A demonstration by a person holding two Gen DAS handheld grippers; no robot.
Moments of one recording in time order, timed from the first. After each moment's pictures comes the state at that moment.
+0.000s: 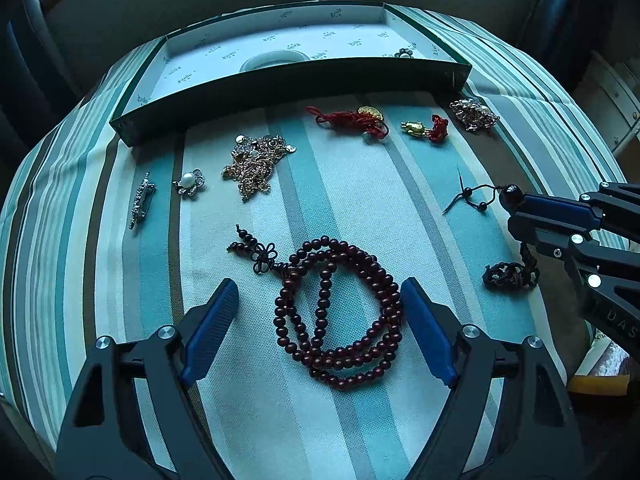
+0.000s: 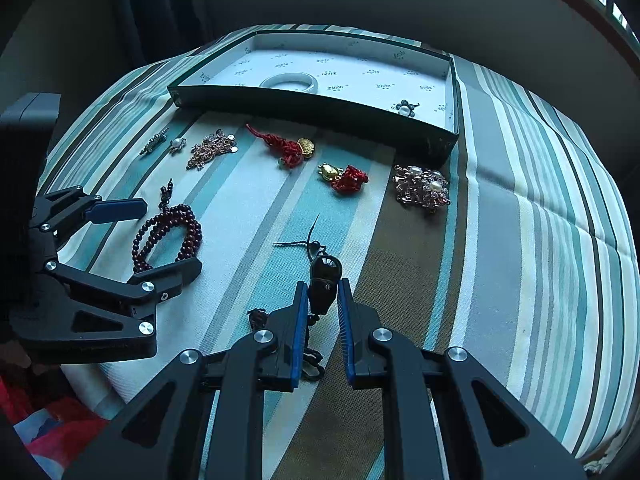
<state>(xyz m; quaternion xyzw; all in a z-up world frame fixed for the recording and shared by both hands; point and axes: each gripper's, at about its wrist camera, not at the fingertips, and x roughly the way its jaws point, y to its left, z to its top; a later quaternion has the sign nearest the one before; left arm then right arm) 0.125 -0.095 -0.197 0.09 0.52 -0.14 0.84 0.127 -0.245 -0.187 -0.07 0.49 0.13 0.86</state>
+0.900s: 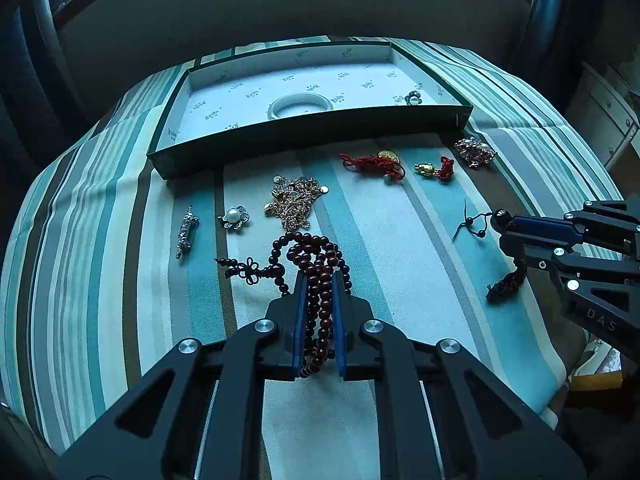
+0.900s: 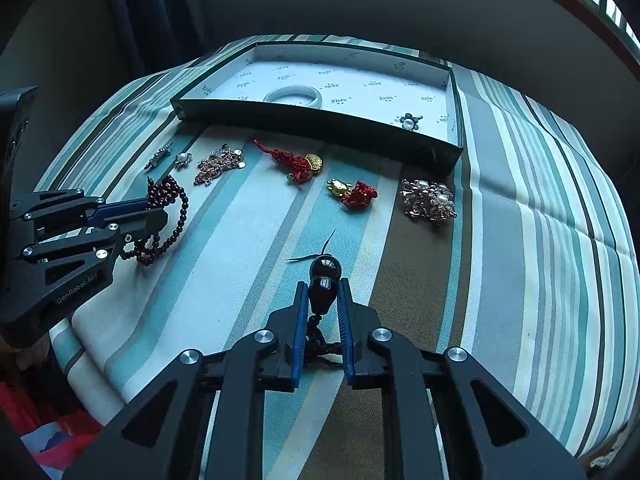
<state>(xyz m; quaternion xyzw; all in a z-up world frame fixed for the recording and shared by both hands) 0.125 -0.071 -0.170 0.08 0.47 -0.14 0.87 0.128 -0.236 -0.181 -0.06 0.48 0.12 0.87</state>
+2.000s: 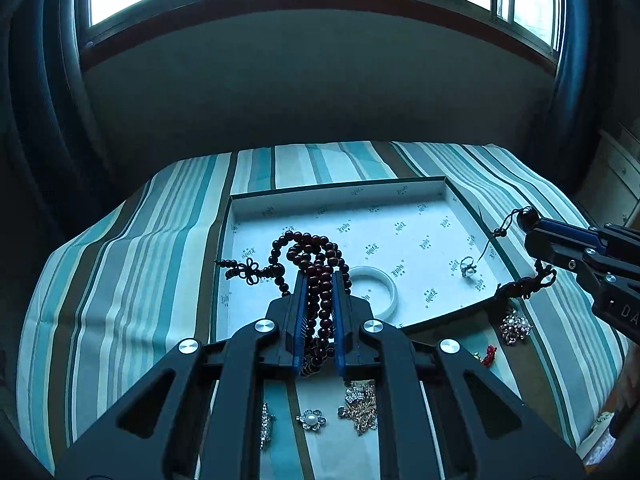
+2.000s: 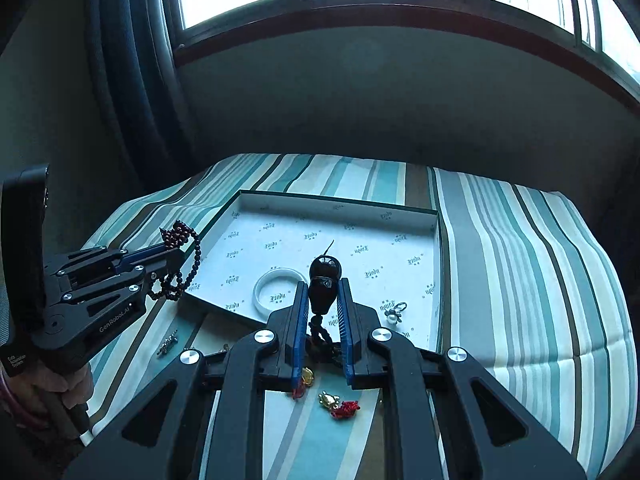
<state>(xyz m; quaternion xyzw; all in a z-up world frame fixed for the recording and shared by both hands) 0.245 -0.051 -0.089 0.05 0.36 -0.11 0.92 0.231 -0.237 -0.081 0.01 0.35 0.12 0.93</state>
